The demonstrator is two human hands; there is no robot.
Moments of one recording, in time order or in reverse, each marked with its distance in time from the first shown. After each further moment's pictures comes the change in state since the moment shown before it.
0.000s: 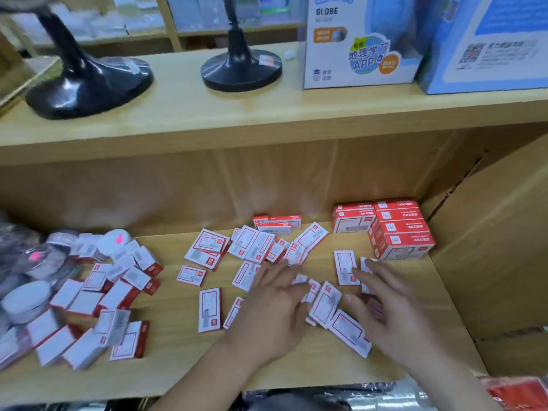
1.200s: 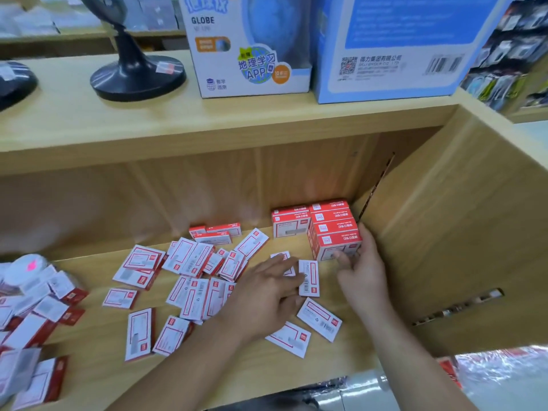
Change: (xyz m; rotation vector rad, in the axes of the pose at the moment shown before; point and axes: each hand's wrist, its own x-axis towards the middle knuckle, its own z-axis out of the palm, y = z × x) left_hand 0.075 0.030 0.048 -0.180 -0.203 0.100; right_hand 0.054 0.047 -0.025 0.402 0.285 0.415
